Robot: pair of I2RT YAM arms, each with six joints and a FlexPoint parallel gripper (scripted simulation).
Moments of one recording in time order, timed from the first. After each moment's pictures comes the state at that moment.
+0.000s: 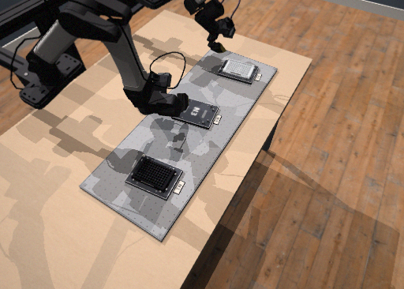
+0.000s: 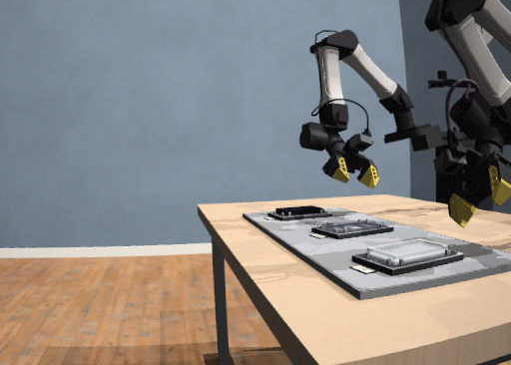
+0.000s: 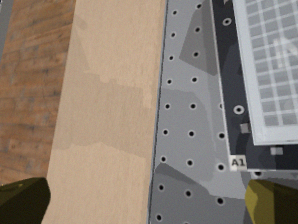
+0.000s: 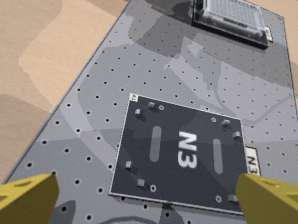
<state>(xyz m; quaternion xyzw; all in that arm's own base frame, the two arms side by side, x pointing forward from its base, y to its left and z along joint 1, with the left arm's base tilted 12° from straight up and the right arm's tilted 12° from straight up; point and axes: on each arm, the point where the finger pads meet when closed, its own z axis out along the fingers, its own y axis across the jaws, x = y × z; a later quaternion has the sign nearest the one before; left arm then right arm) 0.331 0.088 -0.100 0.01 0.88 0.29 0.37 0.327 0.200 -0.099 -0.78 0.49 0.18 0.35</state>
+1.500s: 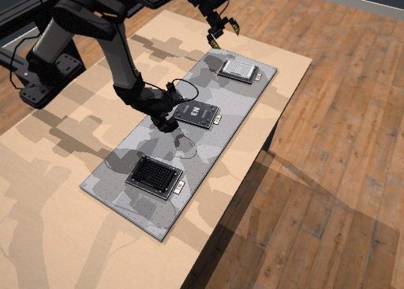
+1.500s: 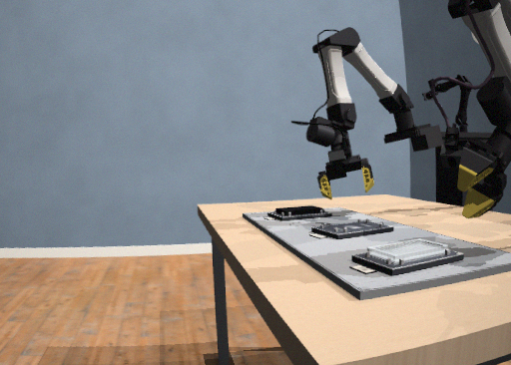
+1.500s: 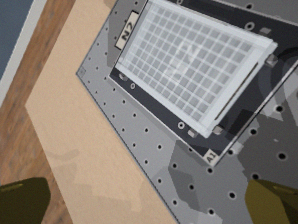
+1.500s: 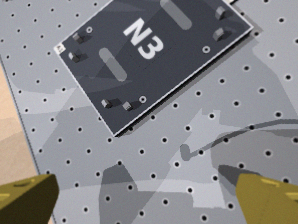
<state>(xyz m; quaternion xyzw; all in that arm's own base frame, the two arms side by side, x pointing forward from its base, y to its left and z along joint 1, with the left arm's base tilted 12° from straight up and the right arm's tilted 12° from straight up) 0.339 0.061 -0.083 0.41 0.78 0.25 0.40 0.342 0.150 -0.122 -0.48 0.83 0.14 0.25</state>
